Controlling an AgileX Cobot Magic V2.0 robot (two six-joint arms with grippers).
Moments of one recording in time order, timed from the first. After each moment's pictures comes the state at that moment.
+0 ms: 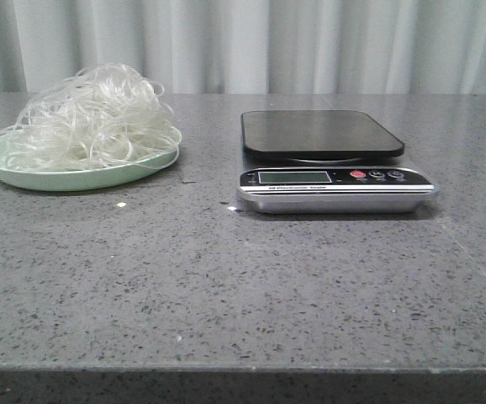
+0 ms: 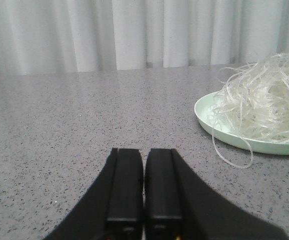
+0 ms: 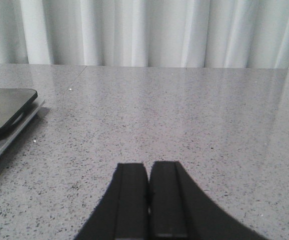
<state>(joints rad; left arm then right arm) -0.01 0.00 0.00 -0.05 0.10 0.11 -0.06 -0.01 0.03 0.09 0.07 -0.04</state>
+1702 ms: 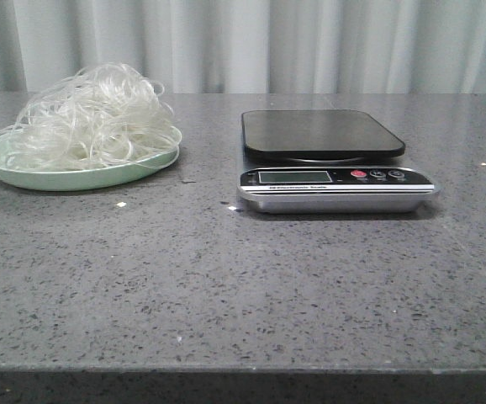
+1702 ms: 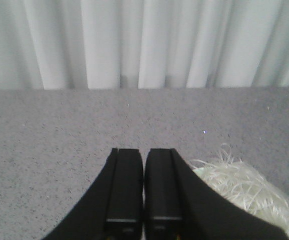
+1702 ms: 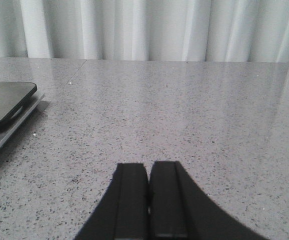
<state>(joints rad) -0.03 0.95 -1.12 -0.15 0.60 0.14 -0.06 -0.01 0.03 0.09 0.09 -0.04</state>
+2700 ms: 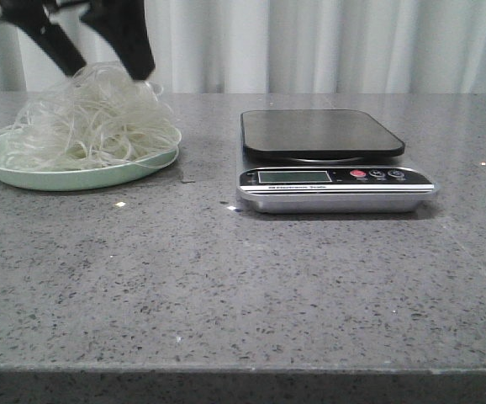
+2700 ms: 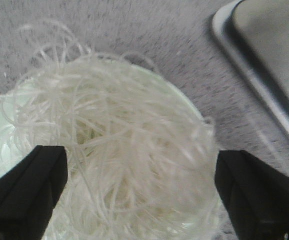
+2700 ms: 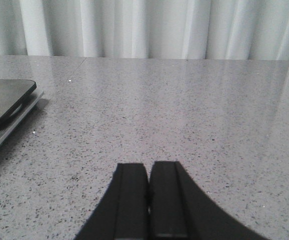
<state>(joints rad) -0.36 1.69 -1.47 -0.19 0.89 0.25 -0.06 -0.01 0.03 0.09 0.09 -0.04</state>
